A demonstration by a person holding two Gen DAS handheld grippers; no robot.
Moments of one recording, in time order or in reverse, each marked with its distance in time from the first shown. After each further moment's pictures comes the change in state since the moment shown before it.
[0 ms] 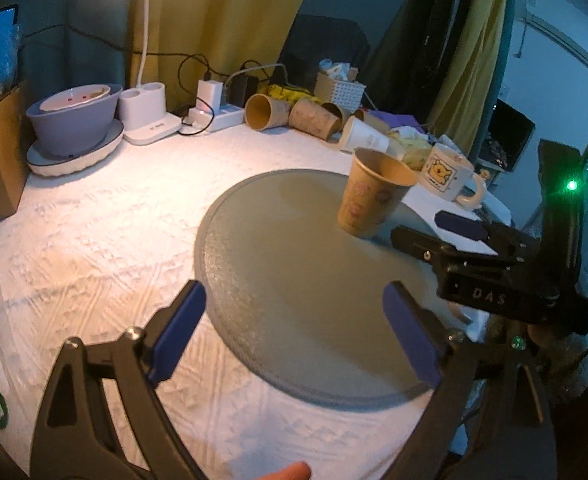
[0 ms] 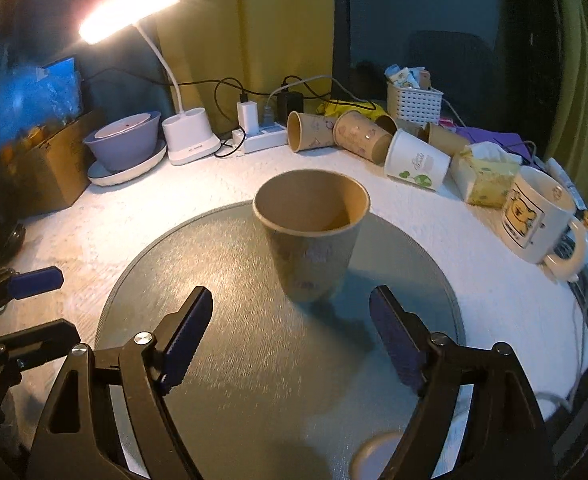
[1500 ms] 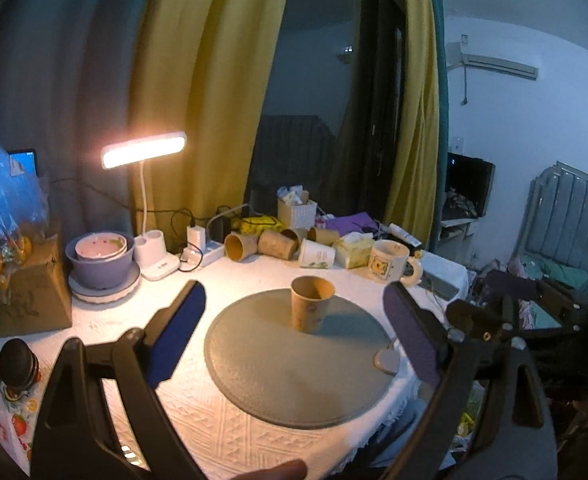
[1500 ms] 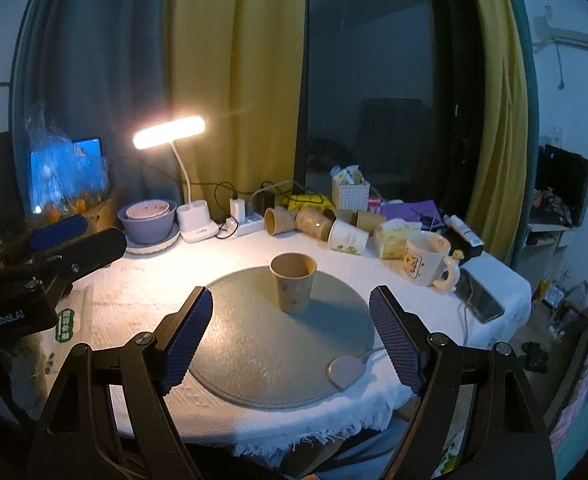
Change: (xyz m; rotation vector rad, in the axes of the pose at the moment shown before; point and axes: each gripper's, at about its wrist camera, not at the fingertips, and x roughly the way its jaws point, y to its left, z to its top) left arm -0.166 -0.058 0.026 0.159 -0.377 -0.025; right arm -0.220 0.051 -0.019 0.046 -0.277 -0.174
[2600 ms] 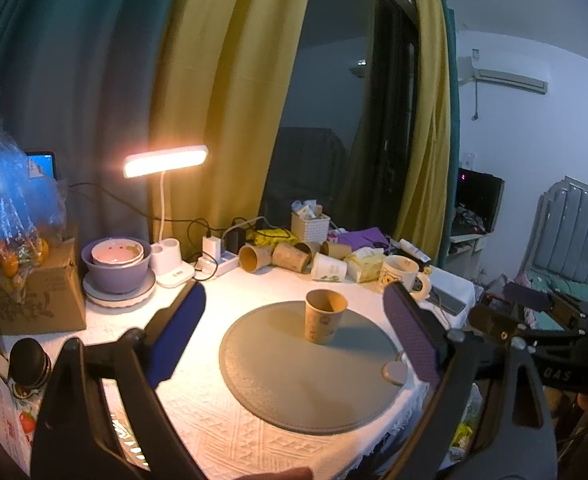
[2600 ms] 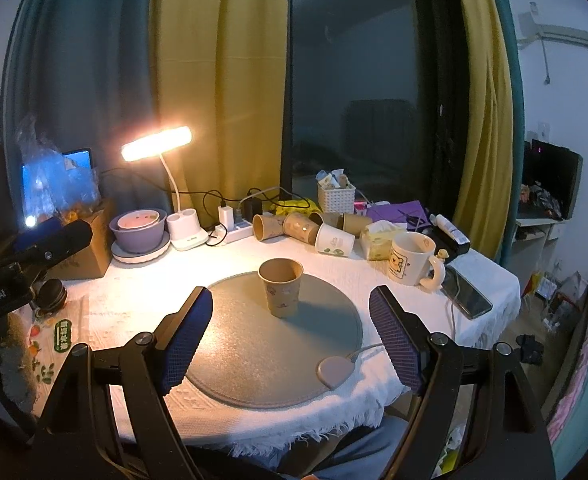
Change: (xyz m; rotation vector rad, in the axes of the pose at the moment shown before) left arm -0.015 0.011 0.004 -0.033 -0.043 0.041; right arm -0.011 -0.003 0.003 0.034 -0.009 -0.039
